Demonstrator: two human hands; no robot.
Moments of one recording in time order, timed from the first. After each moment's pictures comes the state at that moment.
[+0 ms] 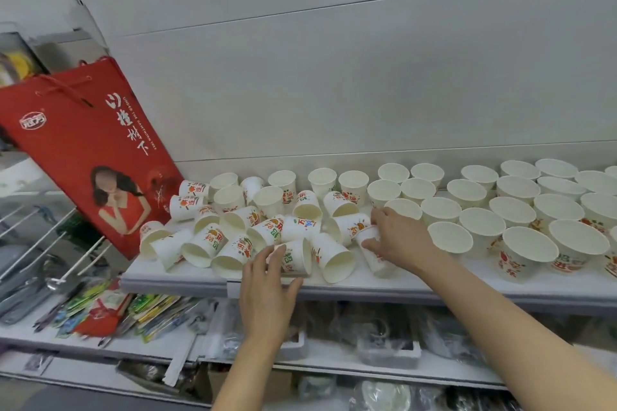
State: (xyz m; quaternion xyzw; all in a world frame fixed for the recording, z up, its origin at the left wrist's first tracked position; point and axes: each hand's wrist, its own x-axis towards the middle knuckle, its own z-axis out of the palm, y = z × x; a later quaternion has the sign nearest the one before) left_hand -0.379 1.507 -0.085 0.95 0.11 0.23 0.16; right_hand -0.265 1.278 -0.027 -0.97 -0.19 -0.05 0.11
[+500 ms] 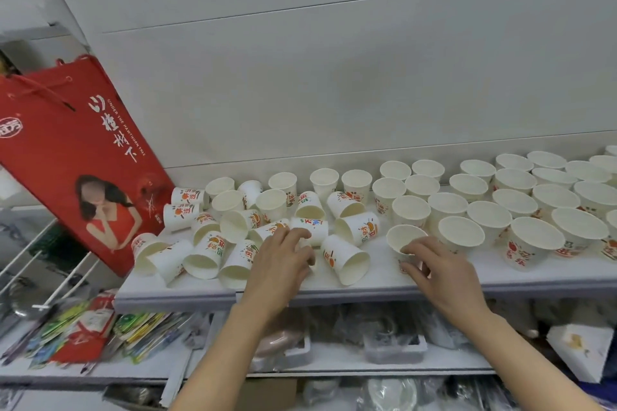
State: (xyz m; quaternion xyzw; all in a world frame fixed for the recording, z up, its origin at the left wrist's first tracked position) left_hand -0.328 1.550 -0.055 0.96 -0.19 0.23 0.01; right_hand -0.332 1.254 -0.072 -0.92 -0.16 -0.28 0.22
